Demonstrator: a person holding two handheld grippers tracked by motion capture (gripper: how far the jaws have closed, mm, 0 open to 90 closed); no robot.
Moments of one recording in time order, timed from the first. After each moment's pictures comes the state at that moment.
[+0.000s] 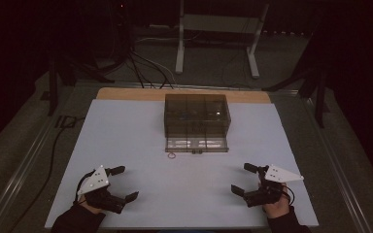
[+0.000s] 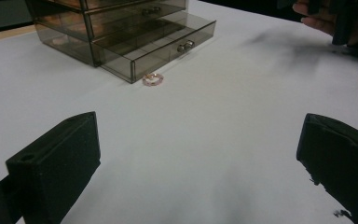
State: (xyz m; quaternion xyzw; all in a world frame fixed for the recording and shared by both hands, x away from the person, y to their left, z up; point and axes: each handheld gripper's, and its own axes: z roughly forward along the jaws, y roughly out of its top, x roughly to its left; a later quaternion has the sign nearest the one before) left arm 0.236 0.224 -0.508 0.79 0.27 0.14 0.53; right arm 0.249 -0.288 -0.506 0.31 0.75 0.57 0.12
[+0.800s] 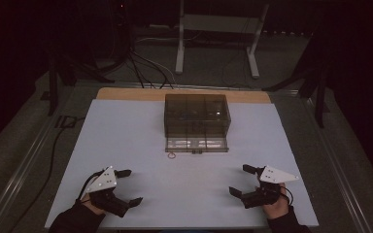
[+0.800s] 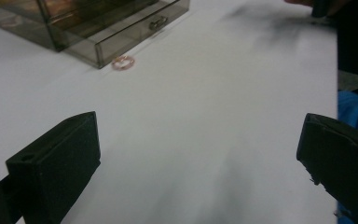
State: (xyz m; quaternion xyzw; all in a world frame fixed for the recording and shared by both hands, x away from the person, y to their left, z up) left arm 0.236 0.207 -0.501 0.83 0.23 0.09 0.50; right arm 0.247 -0.281 -0.507 0.30 0.77 0.54 0.13
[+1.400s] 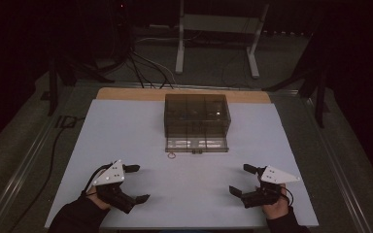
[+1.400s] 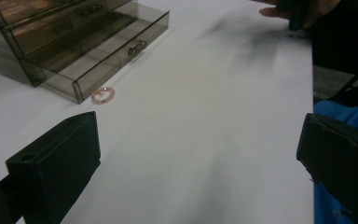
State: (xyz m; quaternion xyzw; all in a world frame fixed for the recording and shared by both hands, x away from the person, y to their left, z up) left arm 0.247 0.188 -0.475 0.84 0.20 0.07 0.51; right arm 0.245 -0.281 -0.505 0.31 0.77 0.55 0.13
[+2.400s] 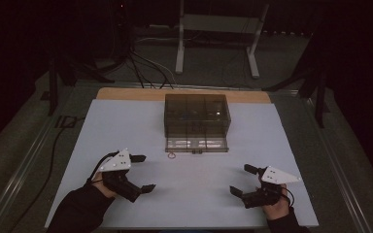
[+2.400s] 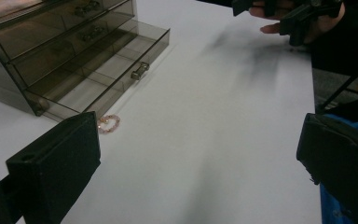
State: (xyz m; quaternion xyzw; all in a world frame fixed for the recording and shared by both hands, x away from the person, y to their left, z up) left arm 0.270 0.172 -0.454 0.84 0.19 0.07 0.50; right arm 0.244 -0.282 -0.505 0.31 0.76 0.55 0.14
